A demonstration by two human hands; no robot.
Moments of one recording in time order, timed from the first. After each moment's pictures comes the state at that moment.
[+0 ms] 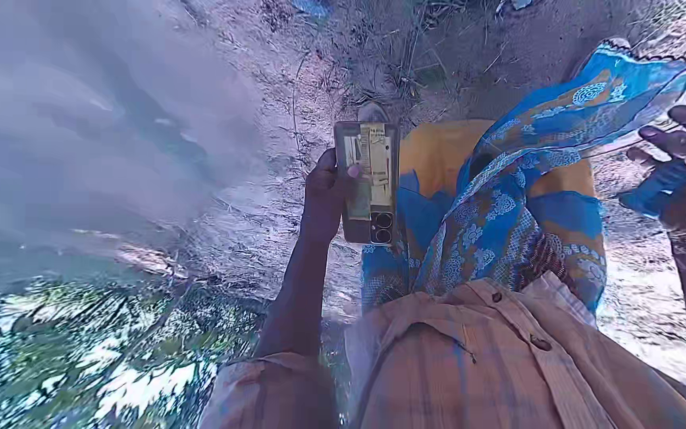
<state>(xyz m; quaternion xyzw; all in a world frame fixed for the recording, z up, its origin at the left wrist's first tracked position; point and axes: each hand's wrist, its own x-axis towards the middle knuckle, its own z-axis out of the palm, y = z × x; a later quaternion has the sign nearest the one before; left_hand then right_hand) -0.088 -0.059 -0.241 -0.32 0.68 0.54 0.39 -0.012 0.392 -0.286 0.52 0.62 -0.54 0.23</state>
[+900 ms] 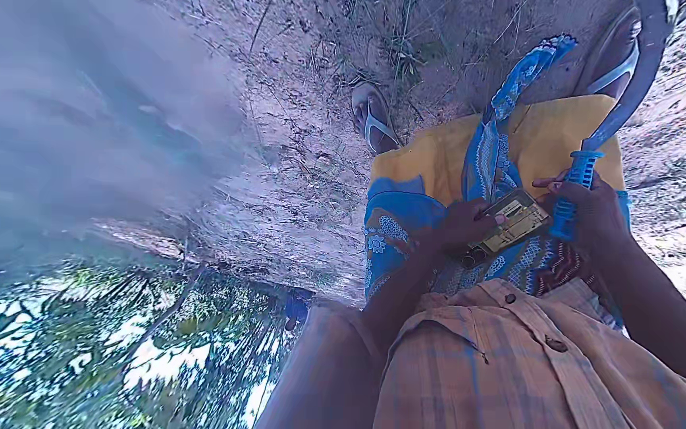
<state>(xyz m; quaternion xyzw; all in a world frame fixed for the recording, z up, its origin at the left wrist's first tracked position) 0.031 0.094 -0.300 -0.20 0.47 0.50 0.70 0.040 0.318 -0.300 0.55 0.50 -0.52 0.43</state>
